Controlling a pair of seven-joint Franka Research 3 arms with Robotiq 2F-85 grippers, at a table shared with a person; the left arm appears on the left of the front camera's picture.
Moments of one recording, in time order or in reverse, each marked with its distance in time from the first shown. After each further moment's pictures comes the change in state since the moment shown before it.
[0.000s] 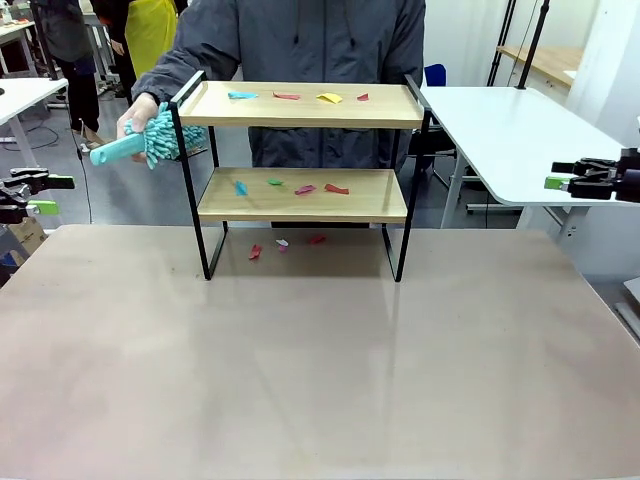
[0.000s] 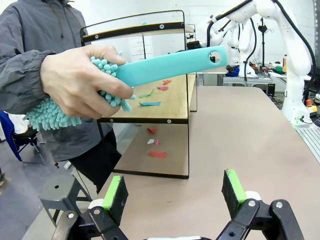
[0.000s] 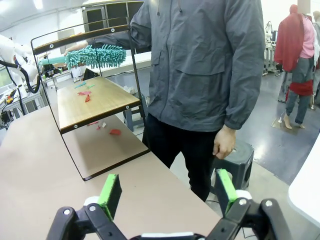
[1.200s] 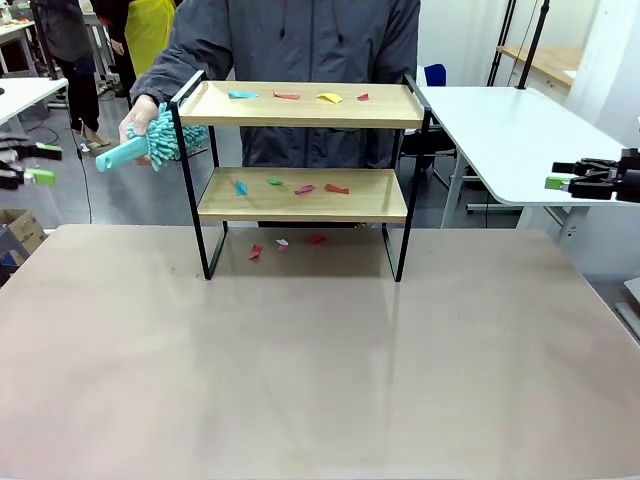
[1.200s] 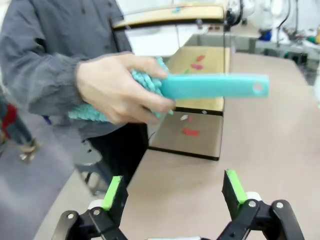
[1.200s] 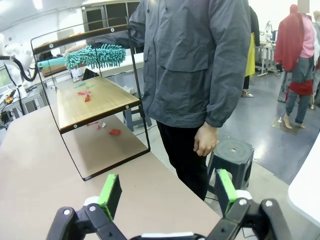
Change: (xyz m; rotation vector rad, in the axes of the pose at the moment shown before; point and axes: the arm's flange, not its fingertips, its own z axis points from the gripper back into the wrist) left arm 0.102 0.003 0.006 0.189 0.272 -0.033; right arm -0.001 0.000 0.001 -0.001 0.000 -0.001
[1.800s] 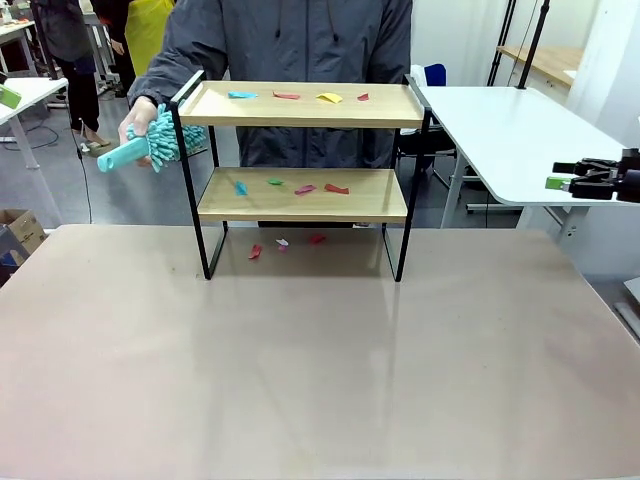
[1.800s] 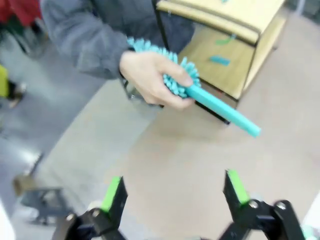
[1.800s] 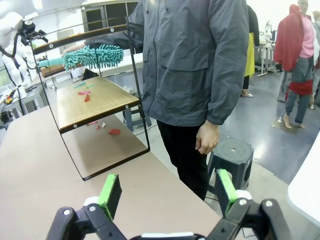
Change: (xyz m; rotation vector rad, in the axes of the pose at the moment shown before) left arm 0.193 -0.082 0.020 0.339 0.521 0.199; right arm 0.000 0.000 0.001 -0.002 0.000 -0.001
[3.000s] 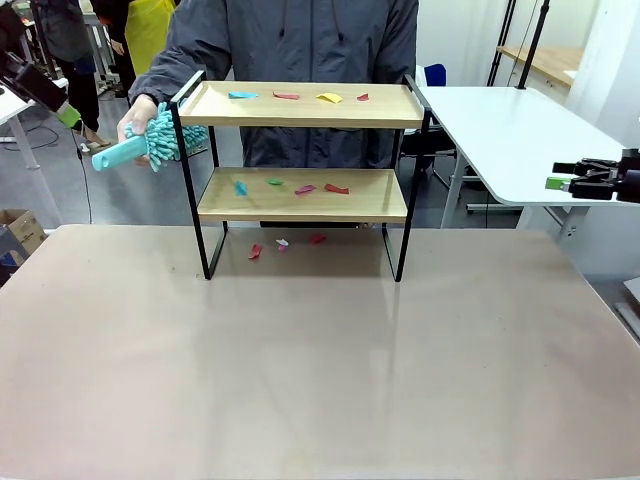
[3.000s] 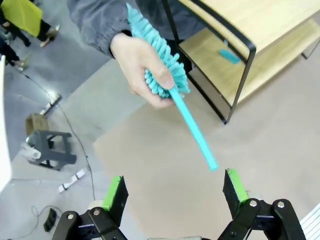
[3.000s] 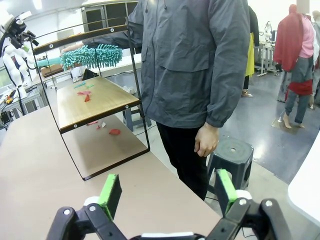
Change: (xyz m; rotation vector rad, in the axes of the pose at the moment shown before) left arm 0.061 -0.108 -0.020 0.219 0.148 0.198; right arm 0.000 0.000 0.000 0.000 0.000 0.000
